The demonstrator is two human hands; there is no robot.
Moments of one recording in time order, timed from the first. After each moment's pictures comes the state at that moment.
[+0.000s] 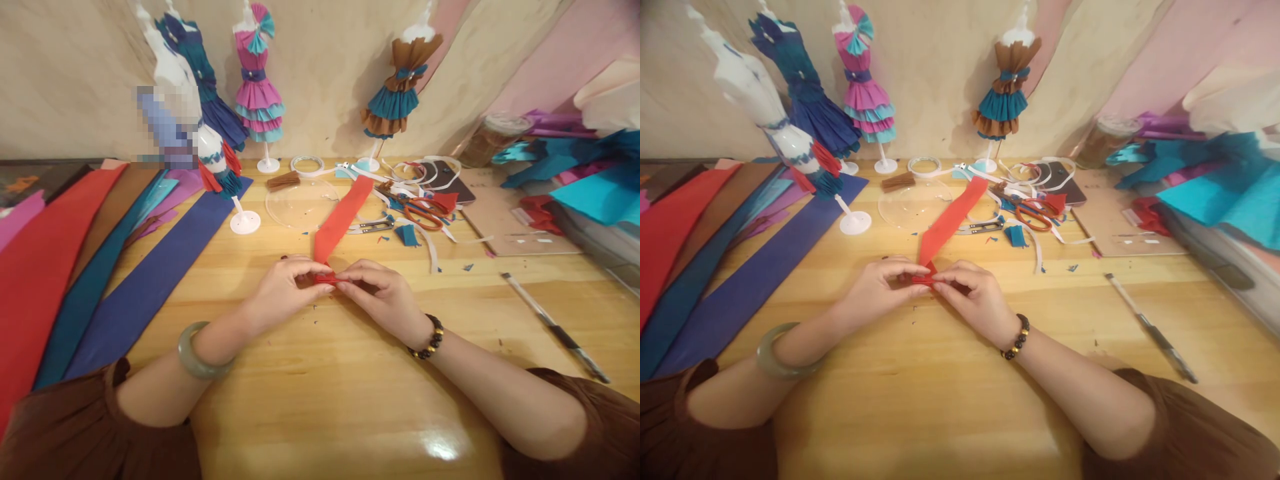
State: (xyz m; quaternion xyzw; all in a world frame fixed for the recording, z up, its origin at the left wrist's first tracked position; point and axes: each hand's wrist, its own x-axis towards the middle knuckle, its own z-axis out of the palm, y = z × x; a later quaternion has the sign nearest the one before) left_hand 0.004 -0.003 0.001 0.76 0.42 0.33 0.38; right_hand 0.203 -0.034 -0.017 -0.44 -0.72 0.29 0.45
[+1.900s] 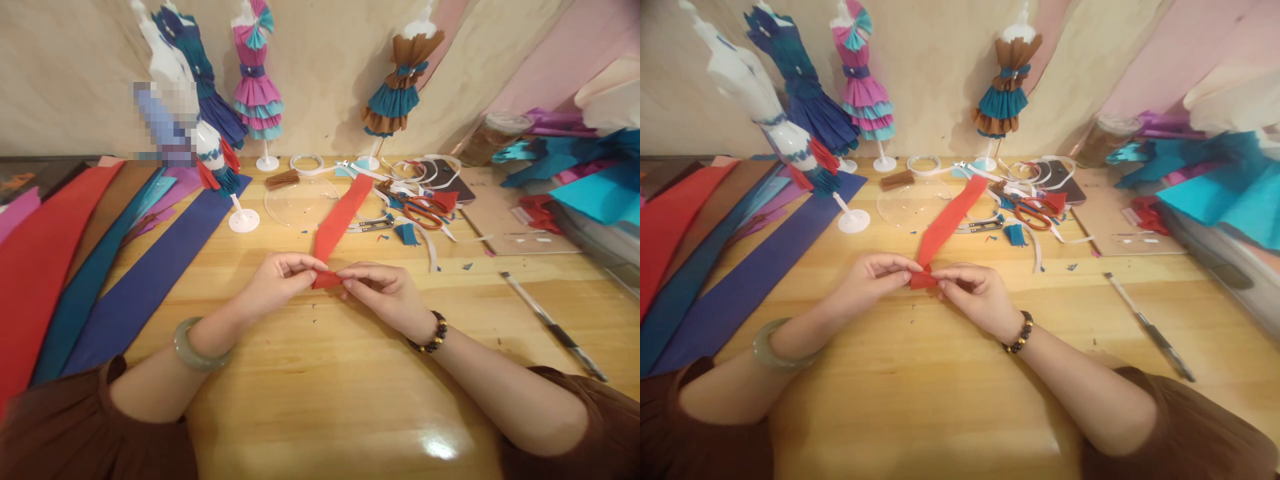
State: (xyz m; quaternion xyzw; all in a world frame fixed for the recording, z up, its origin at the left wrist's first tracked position) left_hand -0.002 0.000 0.009 0.61 0.44 0.32 0.57; right_hand 0.206 -0.035 -0.017 -0.43 -0.63 0.44 0.48
